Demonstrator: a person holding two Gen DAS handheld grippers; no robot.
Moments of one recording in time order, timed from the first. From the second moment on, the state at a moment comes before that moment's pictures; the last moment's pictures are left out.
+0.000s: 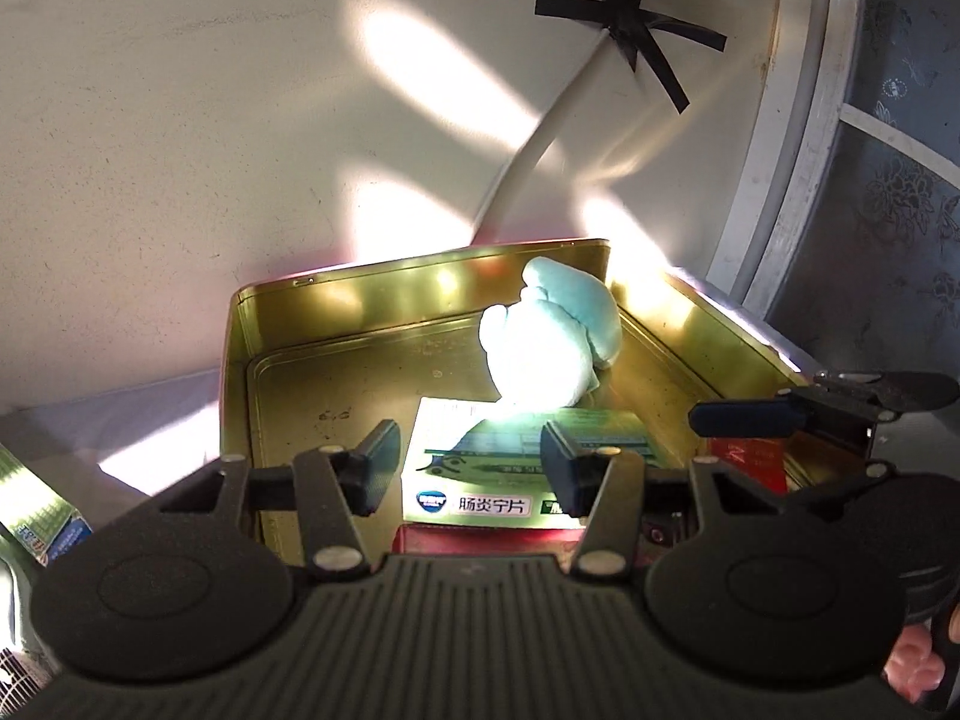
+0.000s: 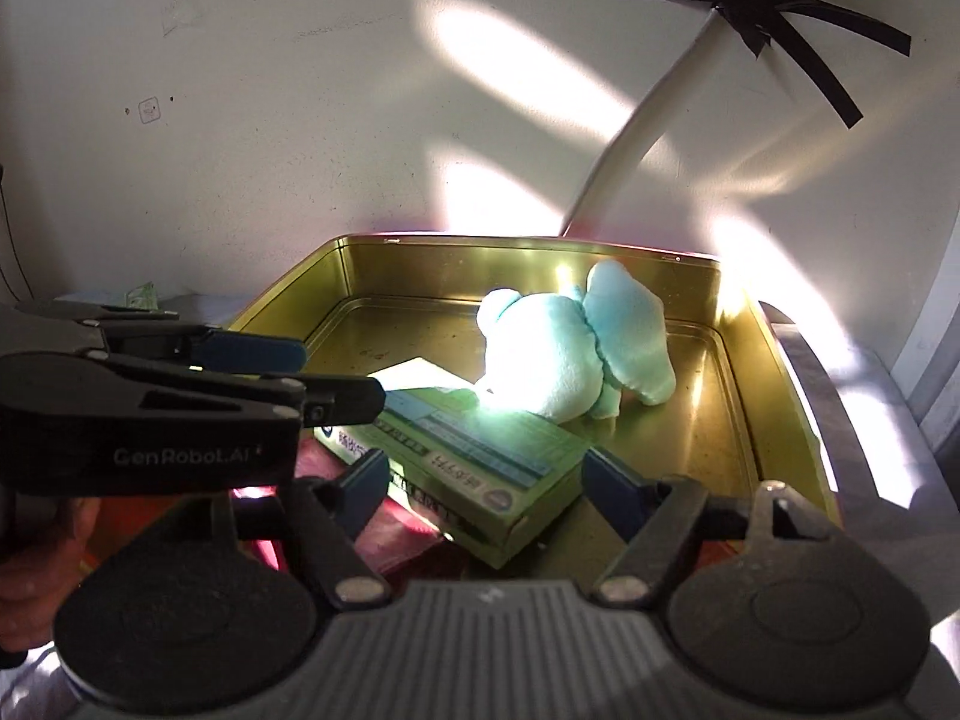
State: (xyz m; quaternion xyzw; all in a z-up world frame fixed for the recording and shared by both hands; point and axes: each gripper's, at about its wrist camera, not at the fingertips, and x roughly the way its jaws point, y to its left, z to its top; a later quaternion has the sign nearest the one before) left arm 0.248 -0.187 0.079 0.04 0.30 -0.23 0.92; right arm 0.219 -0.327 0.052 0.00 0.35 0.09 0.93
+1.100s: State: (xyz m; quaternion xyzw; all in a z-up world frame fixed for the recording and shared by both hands) left arm 0.086 0.069 0.021 0.01 0.28 0.04 0.96; right arm 0.091 -0.142 0.076 0.02 0.28 0.25 0.93
